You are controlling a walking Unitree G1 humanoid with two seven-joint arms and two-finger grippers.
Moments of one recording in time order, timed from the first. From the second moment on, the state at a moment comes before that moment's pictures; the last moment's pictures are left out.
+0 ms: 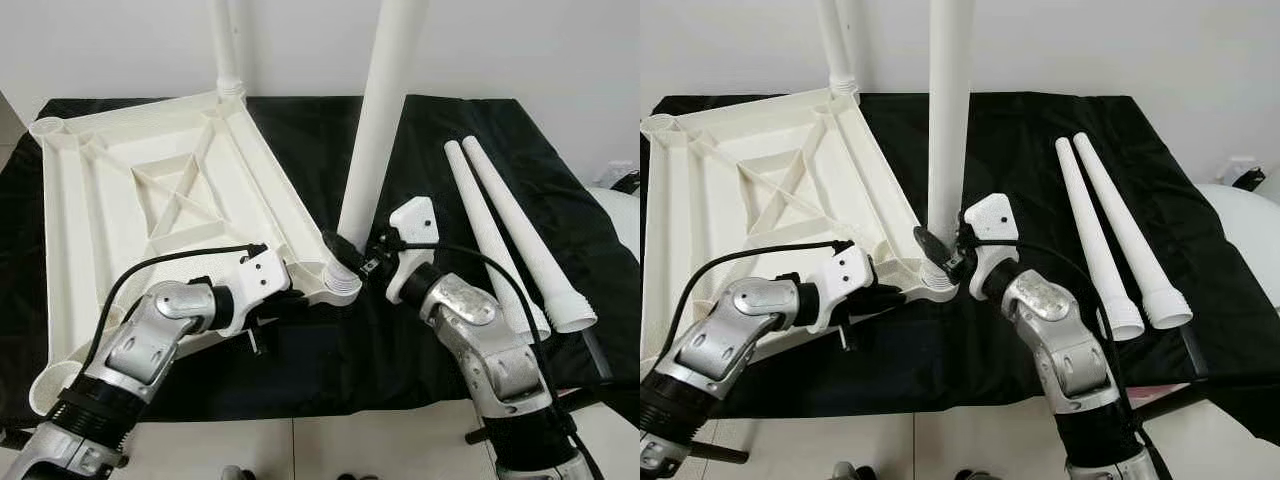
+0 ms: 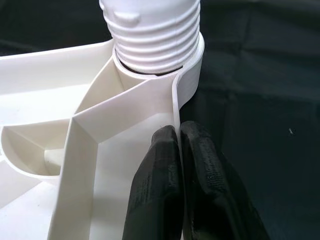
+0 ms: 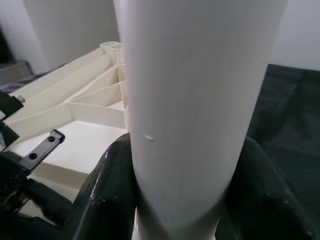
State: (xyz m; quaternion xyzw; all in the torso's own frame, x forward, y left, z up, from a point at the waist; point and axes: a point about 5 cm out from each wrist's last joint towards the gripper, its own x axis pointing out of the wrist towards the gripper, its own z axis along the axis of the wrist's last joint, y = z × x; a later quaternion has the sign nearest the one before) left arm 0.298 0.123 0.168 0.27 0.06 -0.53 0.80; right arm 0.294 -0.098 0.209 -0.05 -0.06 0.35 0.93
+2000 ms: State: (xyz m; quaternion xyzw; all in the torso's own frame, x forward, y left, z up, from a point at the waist) left arm 0.303 0.110 0.162 0.24 0.06 -0.53 0.81; right arm 0.279 -0.084 0.189 -0.03 -0.11 0.19 0.98
